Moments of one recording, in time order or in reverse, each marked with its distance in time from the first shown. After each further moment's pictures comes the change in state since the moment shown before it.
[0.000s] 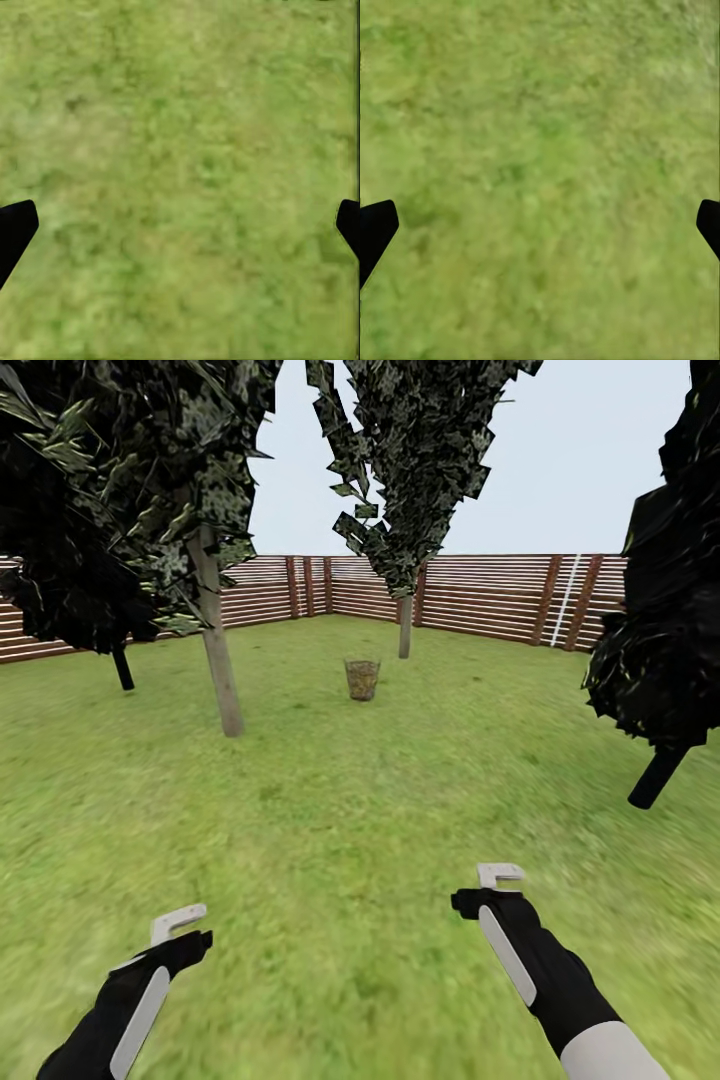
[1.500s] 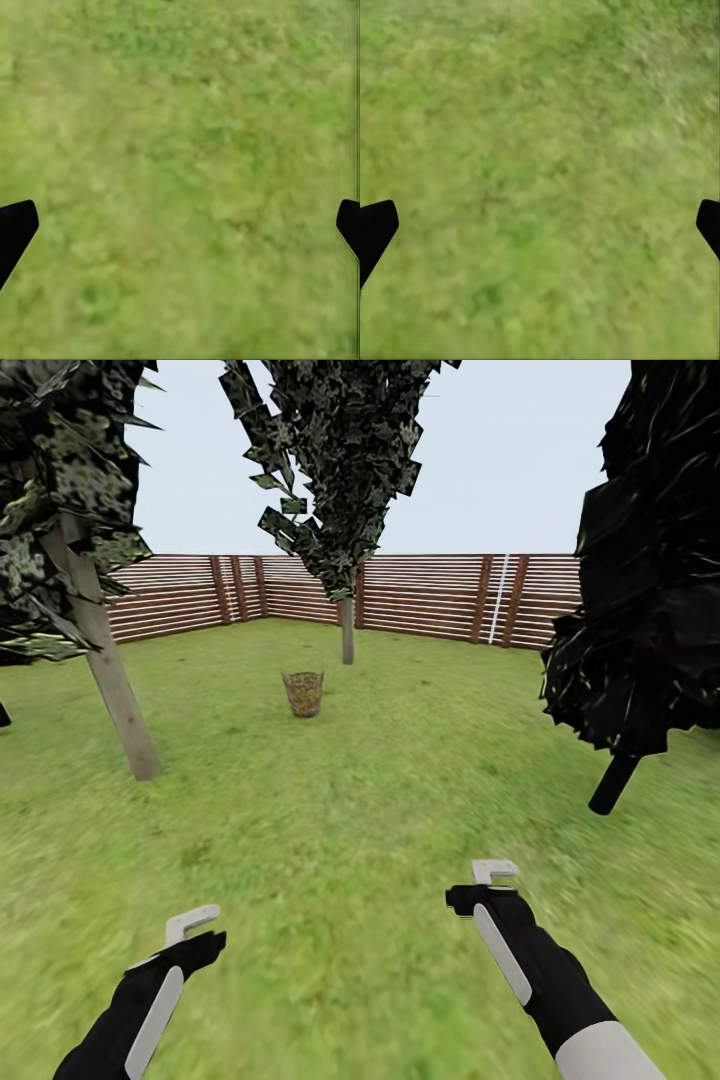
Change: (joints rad) left arm -0.001 -0.042 -0.008 -0.002 0.000 0.009 0.006; right arm 0.000 0.014 0.011 -0.023 0.003 0.002 -0.002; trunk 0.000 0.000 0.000
